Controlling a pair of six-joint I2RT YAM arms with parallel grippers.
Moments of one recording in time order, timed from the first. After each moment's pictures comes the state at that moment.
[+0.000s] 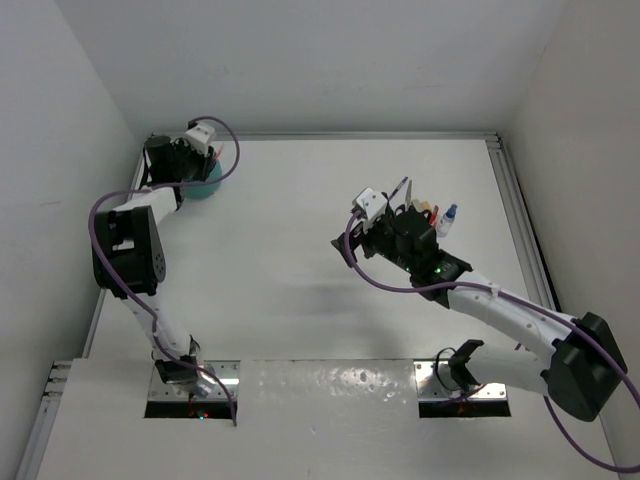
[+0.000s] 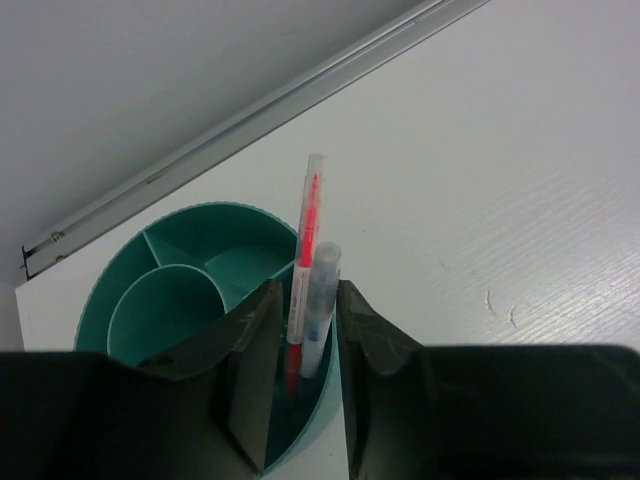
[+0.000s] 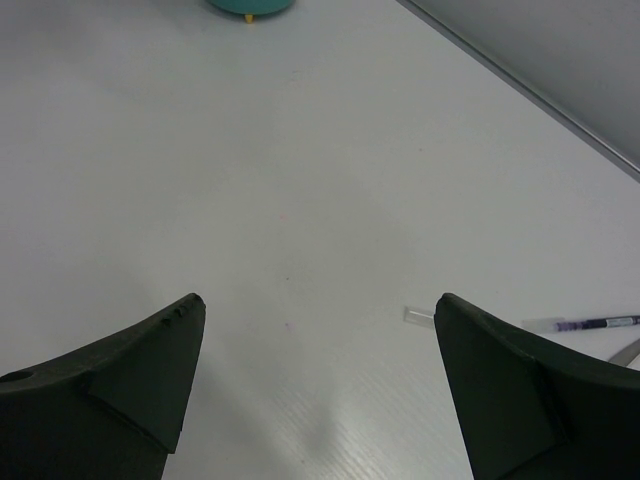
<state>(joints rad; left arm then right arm) 0.17 1.89 1.23 0.29 0.50 0.45 0.70 1.14 0.66 0.23 -0.05 -0.16</state>
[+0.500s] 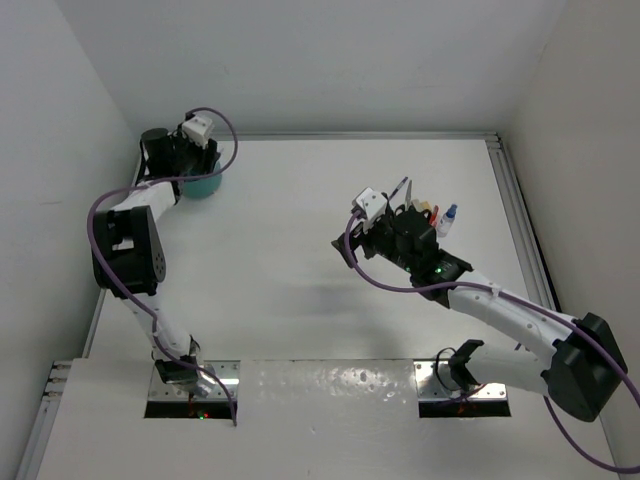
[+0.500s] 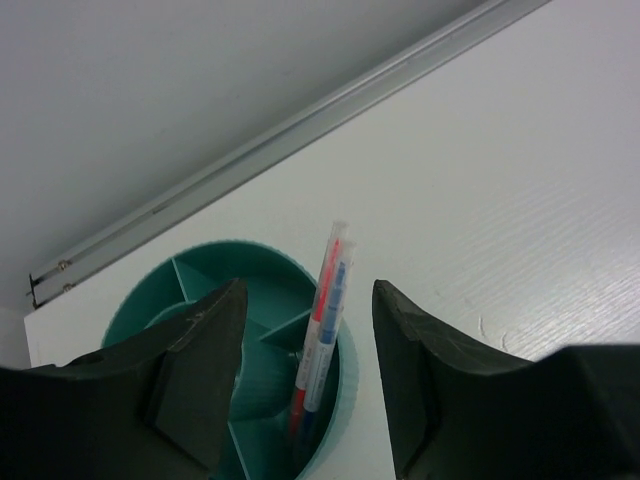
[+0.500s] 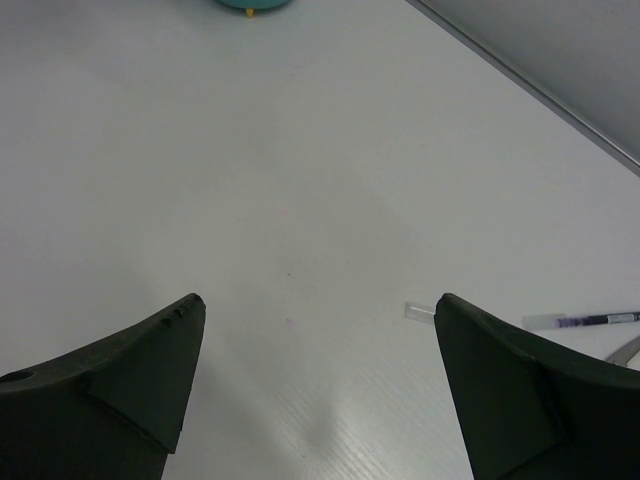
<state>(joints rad) 0.17 1.89 1.28 0.28 0.52 0.43 0.70 1.13 0.66 0.22 -0.06 -0.16</state>
